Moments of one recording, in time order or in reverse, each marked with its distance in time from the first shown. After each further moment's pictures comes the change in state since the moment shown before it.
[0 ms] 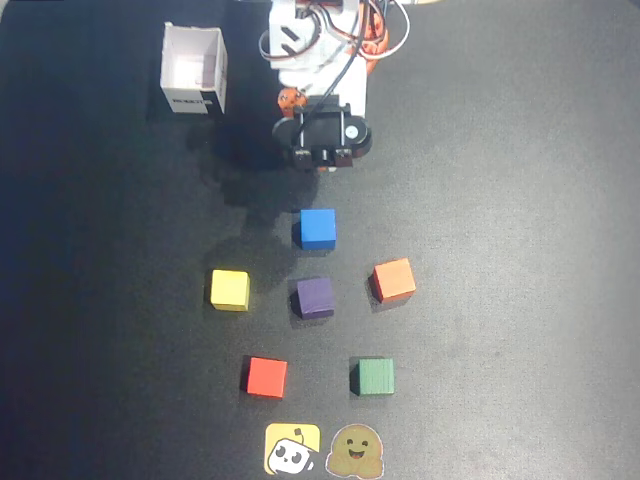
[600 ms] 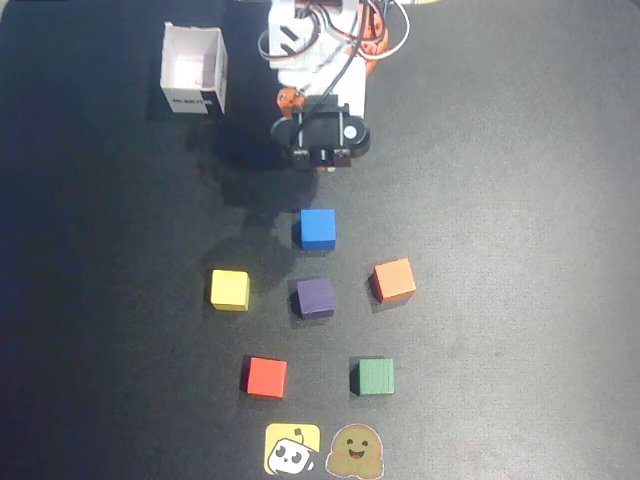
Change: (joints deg) arm 0.3 0.0 0.0 0.0 0.0
